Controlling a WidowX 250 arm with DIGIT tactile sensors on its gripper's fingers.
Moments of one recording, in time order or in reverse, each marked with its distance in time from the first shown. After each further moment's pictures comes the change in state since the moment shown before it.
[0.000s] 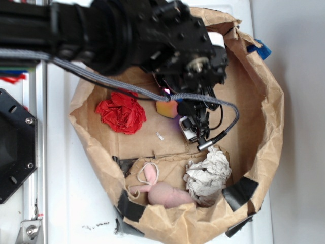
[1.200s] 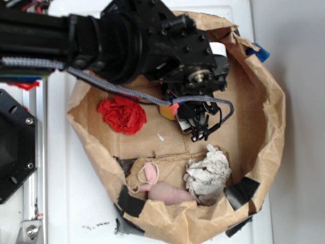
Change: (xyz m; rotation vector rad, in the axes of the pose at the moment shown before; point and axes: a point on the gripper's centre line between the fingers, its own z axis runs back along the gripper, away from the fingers) arm 0.001 -0.007 -0.002 0.003 -0.019 -0.069
